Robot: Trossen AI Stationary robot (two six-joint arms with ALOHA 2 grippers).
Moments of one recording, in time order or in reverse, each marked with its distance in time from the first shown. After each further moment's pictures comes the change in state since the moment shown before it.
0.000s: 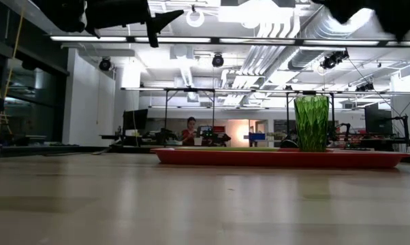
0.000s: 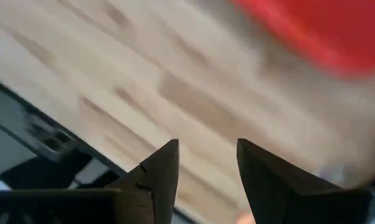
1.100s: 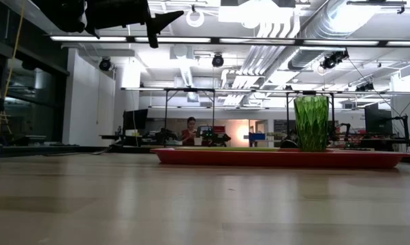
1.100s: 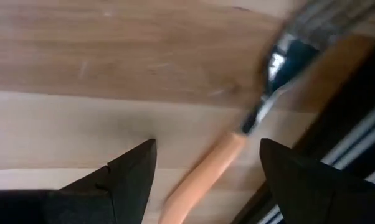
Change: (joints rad) left arm 0.001 0.000 -0.001 -0.005 0.000 0.002; right arm 0.479 0.168 -0.574 0.560 -0.278 0.798
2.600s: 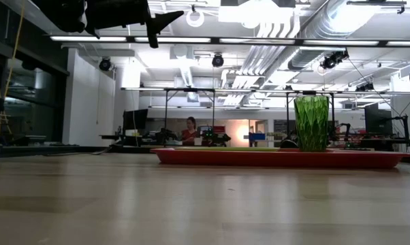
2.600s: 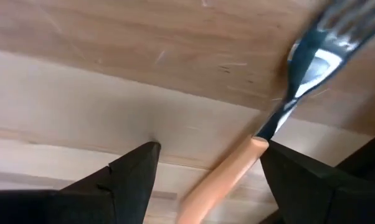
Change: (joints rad) left arm 0.000 0.000 0.000 0.000 0.000 -0.001; right arm -0.033 0.059 0.003 0.069 0.082 -0.117
